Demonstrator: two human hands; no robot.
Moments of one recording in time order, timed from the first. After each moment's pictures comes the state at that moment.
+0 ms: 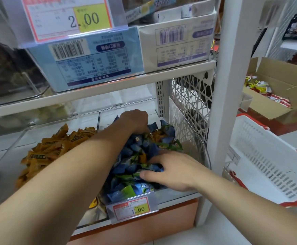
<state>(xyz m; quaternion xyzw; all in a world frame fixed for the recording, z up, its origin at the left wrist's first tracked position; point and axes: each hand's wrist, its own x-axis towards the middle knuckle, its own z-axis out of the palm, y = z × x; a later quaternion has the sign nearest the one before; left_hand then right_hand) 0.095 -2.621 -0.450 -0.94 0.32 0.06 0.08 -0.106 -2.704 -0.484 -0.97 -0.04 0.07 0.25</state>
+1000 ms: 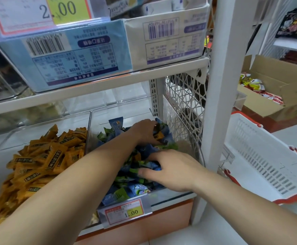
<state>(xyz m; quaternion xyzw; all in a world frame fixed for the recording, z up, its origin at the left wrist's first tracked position) 0.090 -2.646 -0.505 -0.91 0.41 0.09 -0.05 -0.106 -2.713 -0.484 -0.97 -0.03 0.02 0.24</state>
